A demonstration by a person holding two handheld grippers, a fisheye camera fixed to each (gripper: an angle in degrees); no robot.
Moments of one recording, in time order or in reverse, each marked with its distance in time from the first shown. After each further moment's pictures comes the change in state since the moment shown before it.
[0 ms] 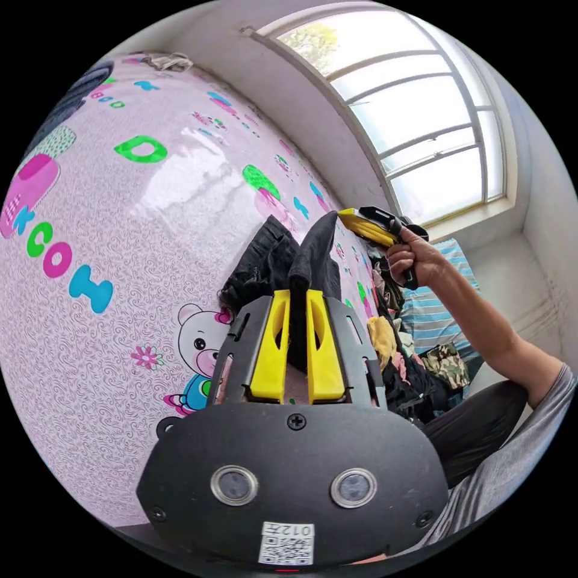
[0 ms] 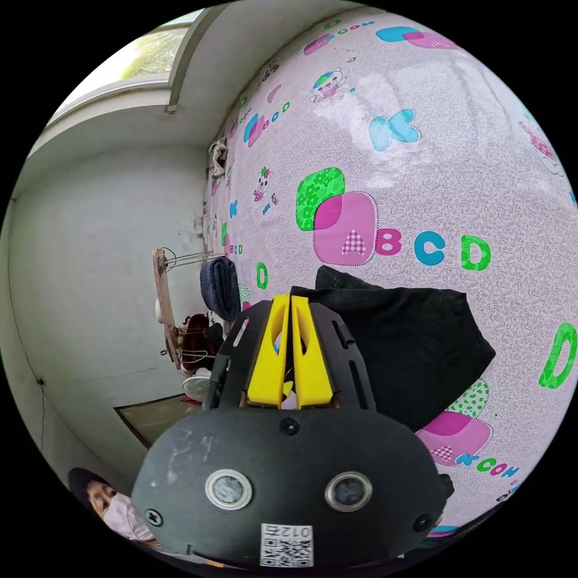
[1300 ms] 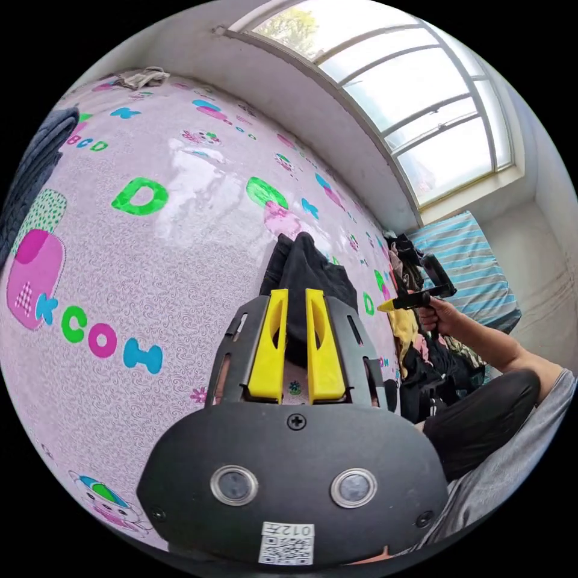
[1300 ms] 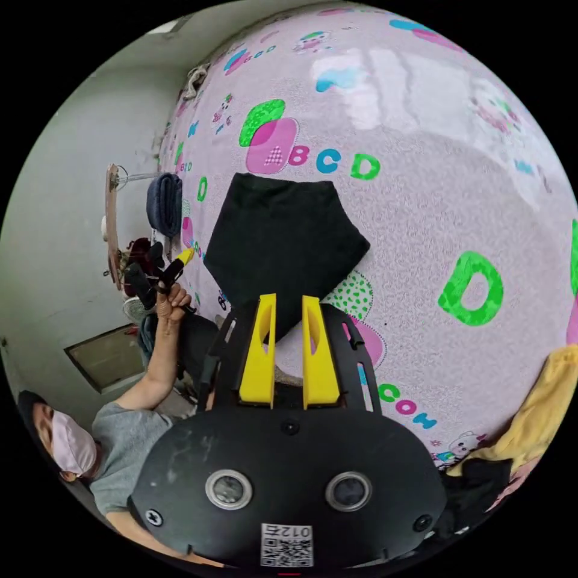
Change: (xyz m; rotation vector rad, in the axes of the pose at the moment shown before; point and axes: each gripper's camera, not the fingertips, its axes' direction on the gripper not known) left arm 0.042 -0.140 -0.002 -0.118 -0.126 0.141; right arm 0.122 0.061 -0.380 -0.288 0.271 -0.122
